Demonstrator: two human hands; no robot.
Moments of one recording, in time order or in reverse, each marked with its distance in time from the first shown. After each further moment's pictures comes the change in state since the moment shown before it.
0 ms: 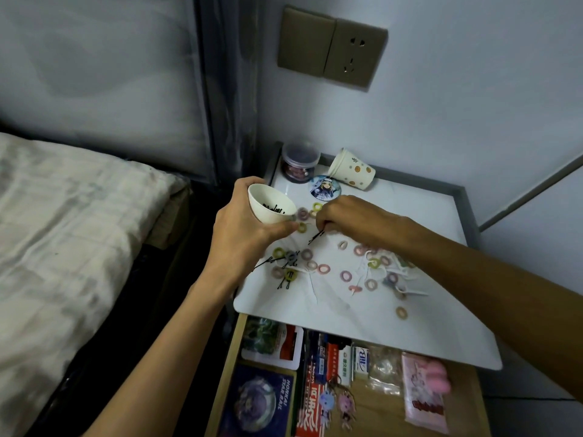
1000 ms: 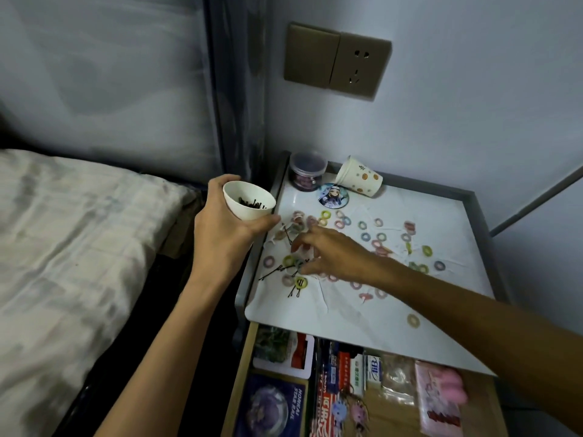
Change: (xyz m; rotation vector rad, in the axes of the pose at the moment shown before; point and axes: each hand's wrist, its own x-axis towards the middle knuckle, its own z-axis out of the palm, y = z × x) left_hand 0.011 -0.005 -0.026 0.010 0.190 0.028; right_hand 0.002 -0.056 0.025 0.404 -0.044 0.199
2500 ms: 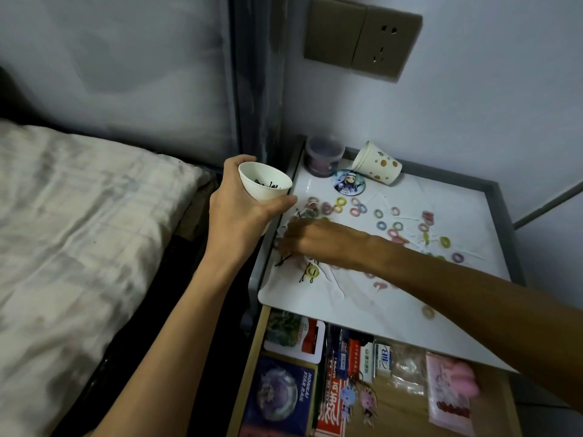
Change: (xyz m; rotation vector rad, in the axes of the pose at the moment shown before) left_hand 0.001 -0.001 -0.002 -0.017 0.002 -0.024; right_hand 0.029 -0.027 0.012 -0.391 0.167 -0.765
